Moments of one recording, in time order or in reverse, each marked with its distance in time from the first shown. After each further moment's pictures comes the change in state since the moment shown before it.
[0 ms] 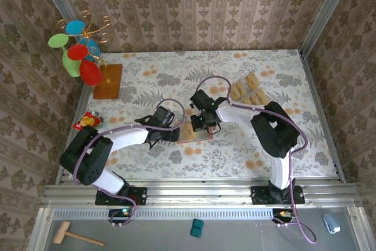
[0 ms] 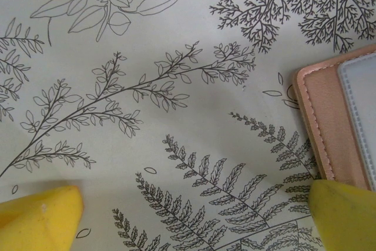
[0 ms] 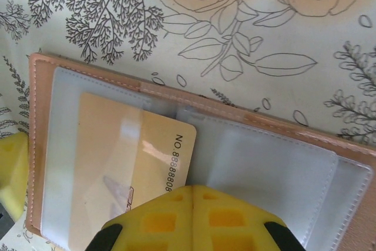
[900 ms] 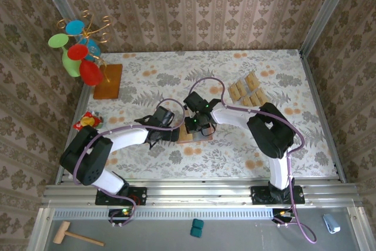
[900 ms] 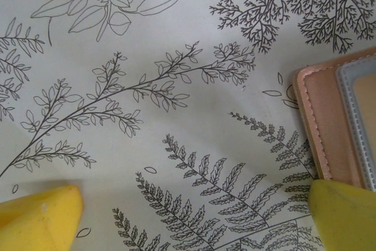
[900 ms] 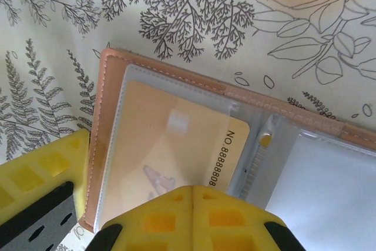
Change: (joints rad) left arm 0.003 -0.006 0.000 -0.003 0.002 0.000; right arm 0.050 0.013 0.039 0.009 -0.026 0.041
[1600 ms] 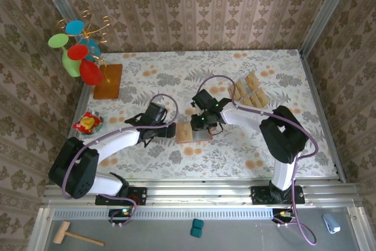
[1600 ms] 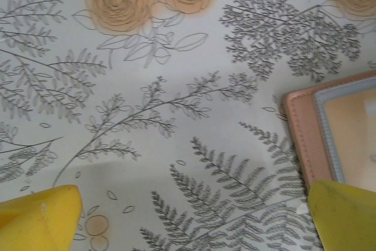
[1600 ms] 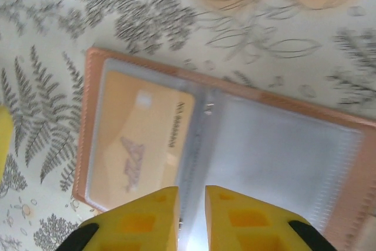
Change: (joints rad) left arm 0.036 -0.141 0.000 -0.062 0.023 0.011; right arm -0.066 -0.123 -0.098 0.011 0.003 0.003
